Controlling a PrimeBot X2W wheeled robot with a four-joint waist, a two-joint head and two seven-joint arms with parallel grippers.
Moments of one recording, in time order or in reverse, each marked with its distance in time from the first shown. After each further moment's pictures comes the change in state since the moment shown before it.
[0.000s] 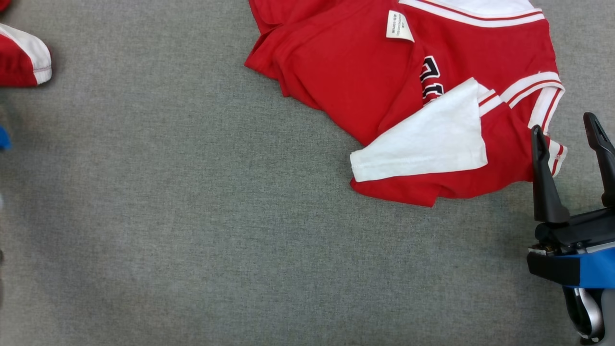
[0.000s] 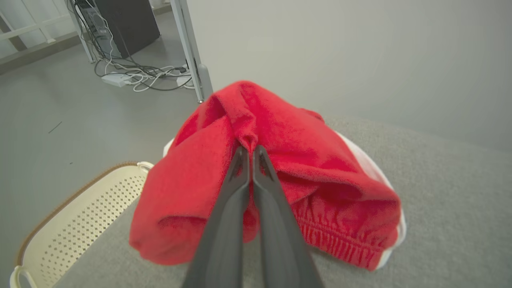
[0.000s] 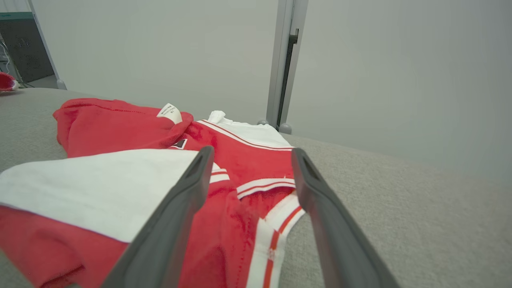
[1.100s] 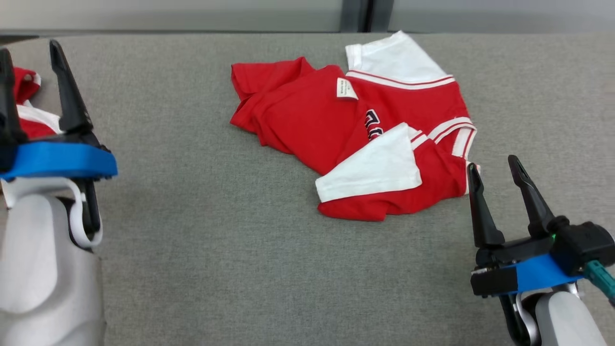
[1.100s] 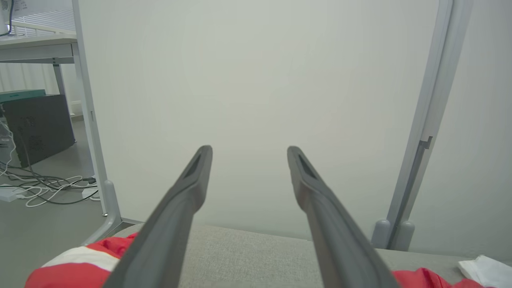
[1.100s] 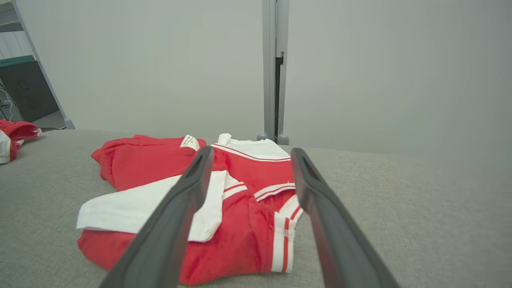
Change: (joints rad) left arm 0.283 -0.287 0.155 -0.508 0.309 -0.051 -0.047; right arm -0.015 0.113 0.082 0.230 0.036 0.000 -0.024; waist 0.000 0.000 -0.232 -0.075
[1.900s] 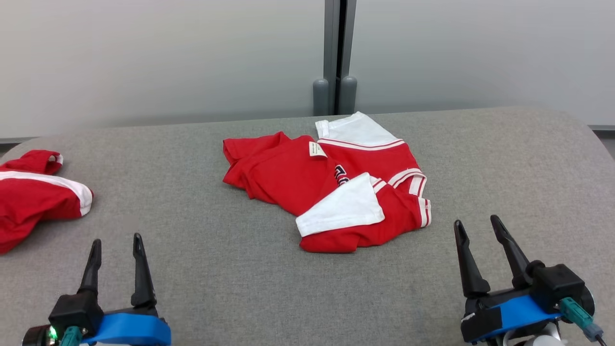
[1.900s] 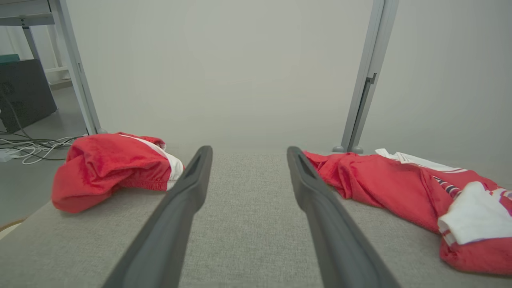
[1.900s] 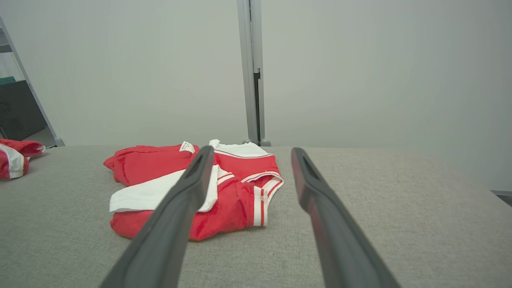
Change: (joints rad) left arm 0.590 -0.120 -0.004 -0.190 0.086 -0.013 0.000; right arm 0.123 0.038 0.000 0.103 0.014 0.000 -0.001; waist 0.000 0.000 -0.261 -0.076
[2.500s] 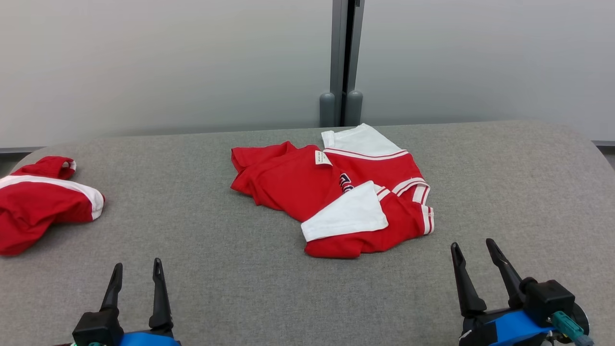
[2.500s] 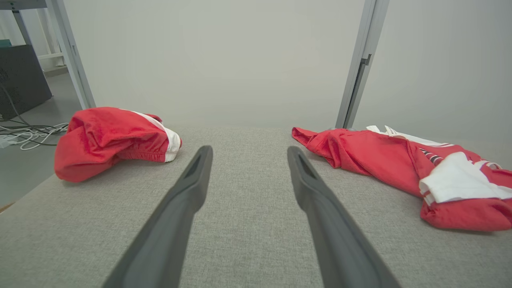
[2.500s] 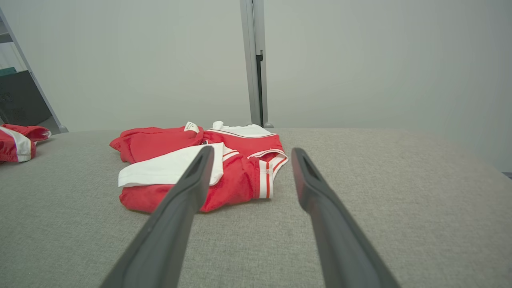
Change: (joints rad) left arm 0.080 -0.010 -0.052 0.028 0.000 0.013 0.000; right arm 0.043 0.008 0.000 0.063 0.001 0.000 0.000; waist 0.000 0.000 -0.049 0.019
